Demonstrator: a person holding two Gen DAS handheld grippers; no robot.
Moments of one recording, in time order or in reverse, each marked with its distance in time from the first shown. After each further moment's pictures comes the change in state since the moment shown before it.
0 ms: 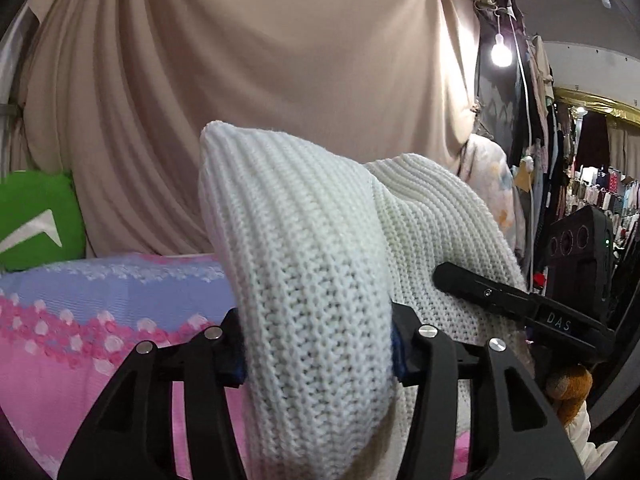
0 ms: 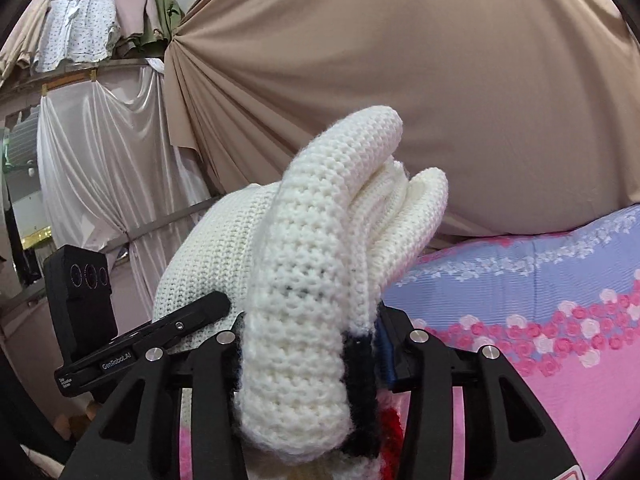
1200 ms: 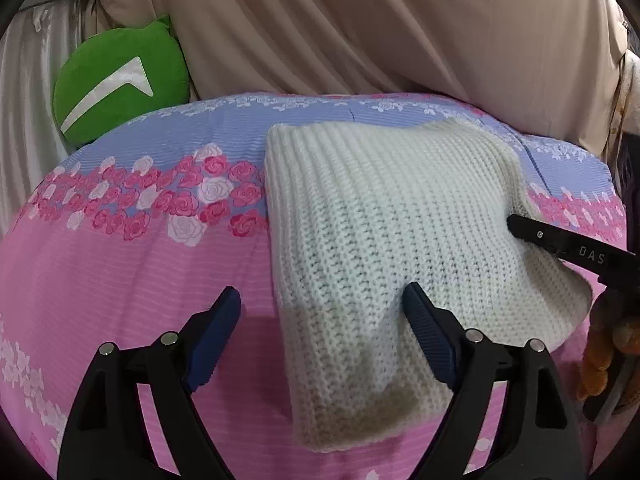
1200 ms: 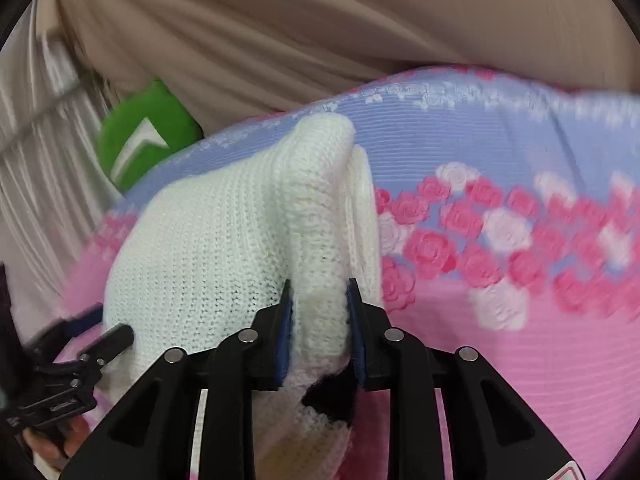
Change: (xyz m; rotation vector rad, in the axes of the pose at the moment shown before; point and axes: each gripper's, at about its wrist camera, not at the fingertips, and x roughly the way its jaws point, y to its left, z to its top) left arm 0.121 0.142 -0.143 -0.105 0.438 0.435; right arm 0.206 -0.112 -0.121 0.102 0.396 -0.265
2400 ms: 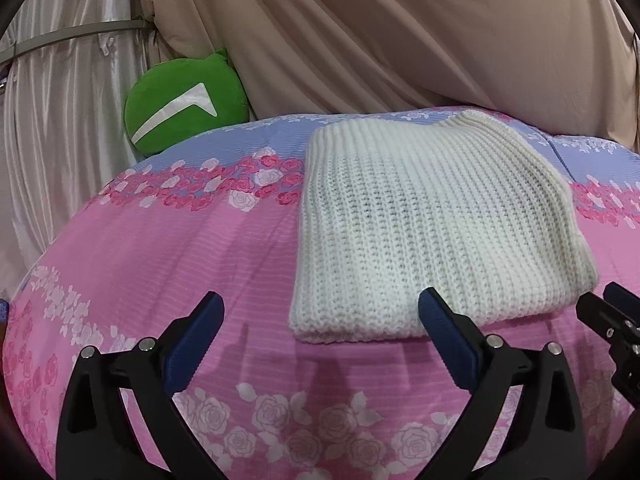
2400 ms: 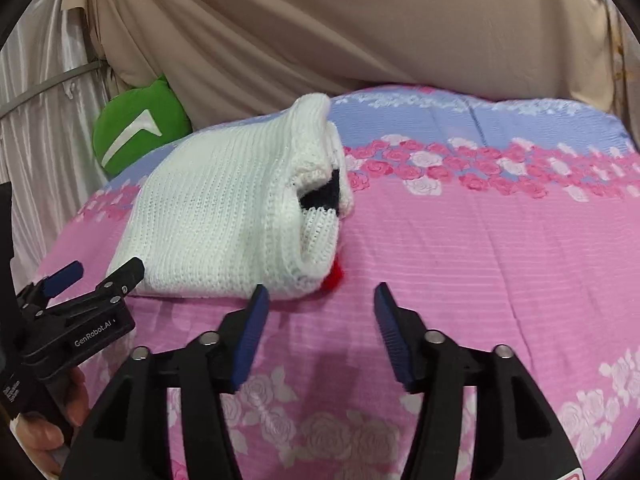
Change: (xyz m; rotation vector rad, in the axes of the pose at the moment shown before) left arm -0.050 -0.037 -0.063 -0.020 -0.141 0.251; right arm -0.088 0.040 -0.116 -0.094 -0.104 -0.259
